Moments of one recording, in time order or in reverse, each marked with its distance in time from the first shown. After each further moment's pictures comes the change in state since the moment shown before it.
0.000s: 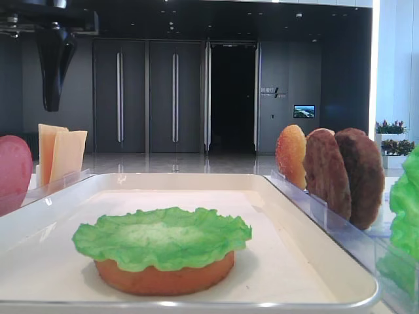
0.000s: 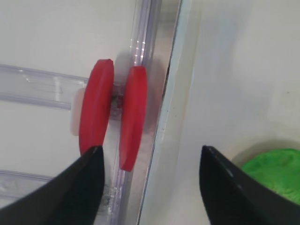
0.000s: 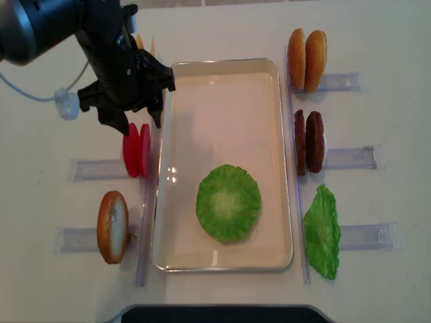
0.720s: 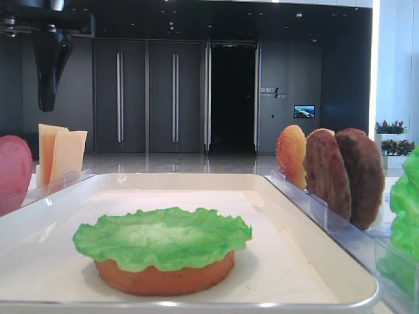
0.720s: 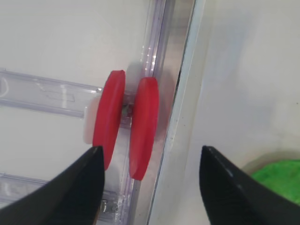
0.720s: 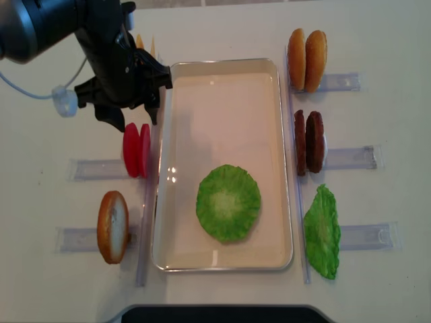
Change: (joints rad) left arm 0.000 0.004 -0.009 0.040 0.004 -0.015; right arm 0.000 0.000 0.000 0.000 0.000 0.000
